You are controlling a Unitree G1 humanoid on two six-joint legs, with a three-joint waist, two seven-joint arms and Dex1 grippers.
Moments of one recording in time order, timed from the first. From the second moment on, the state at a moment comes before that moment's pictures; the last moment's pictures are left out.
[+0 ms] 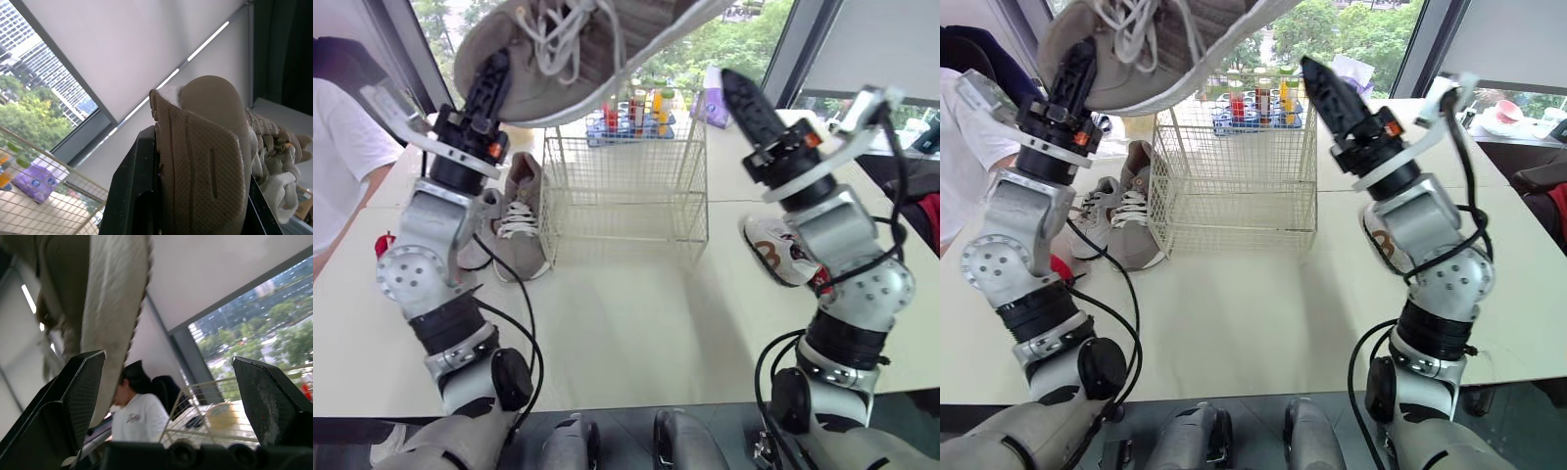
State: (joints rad) left arm -0.79 0.13 0.60 -0.19 -1.35 0.76 -0.11; right arm -0.72 -0.21 -0.34 -0.35 1.19 0.73 0.17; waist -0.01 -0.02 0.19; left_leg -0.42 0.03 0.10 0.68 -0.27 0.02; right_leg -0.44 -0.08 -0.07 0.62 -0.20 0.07
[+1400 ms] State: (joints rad) left arm -0.48 0.62 0.30 -0.46 -1.04 0.70 -0.19; right arm -1.20 -0.50 -0.30 0.13 1.00 0.55 0.51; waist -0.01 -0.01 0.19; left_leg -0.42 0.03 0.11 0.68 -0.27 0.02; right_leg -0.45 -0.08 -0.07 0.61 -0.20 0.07
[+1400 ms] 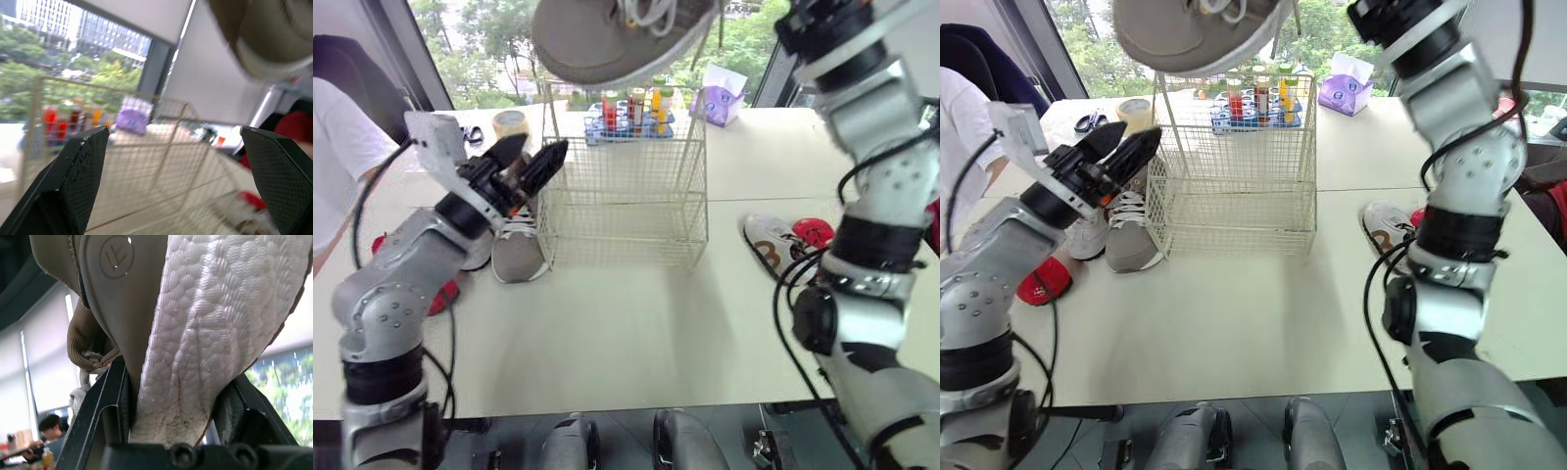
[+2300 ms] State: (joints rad) left arm -0.15 0.65 0.30 -0.62 -0.95 0.70 -0.30; right arm -1.58 -0.55 0.02 1.27 0.14 -0.27 1.15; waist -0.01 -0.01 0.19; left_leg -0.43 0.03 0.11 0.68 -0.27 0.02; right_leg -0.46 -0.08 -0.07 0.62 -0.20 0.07
